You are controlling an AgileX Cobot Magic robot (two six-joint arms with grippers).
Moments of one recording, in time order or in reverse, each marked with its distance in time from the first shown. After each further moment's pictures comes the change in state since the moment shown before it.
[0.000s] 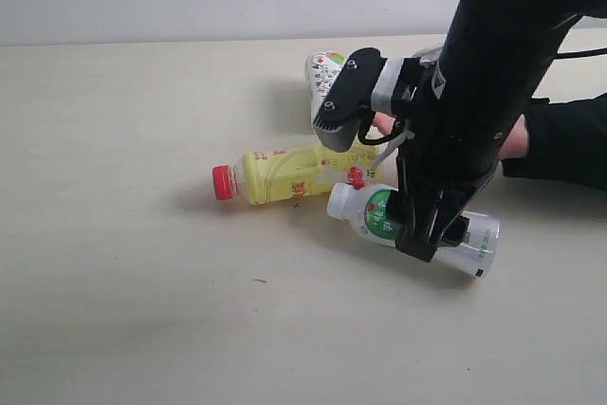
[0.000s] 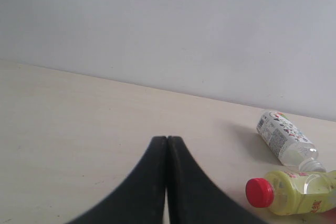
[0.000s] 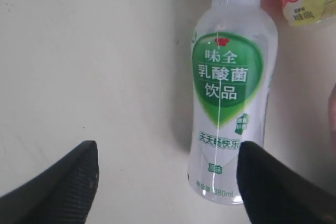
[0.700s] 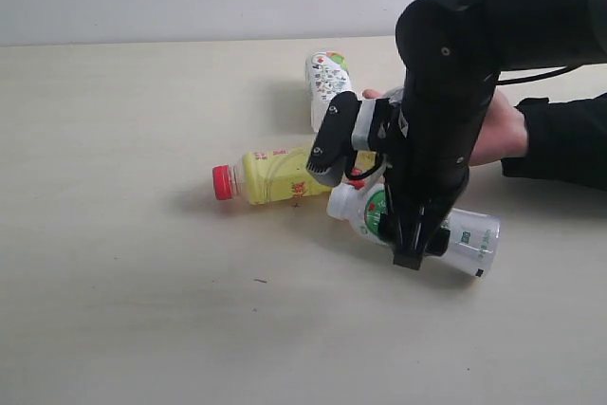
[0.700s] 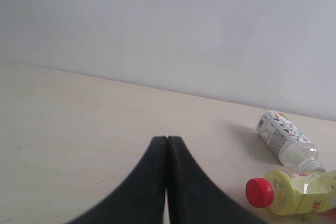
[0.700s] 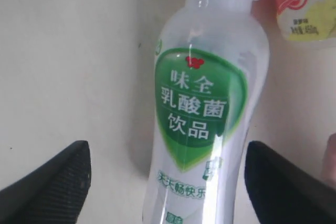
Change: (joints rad) left arm 0.000 0.000 0.000 0.000 0.000 0.000; right arm 0.002 0.165 -0.002 -0.135 -0.115 -0.002
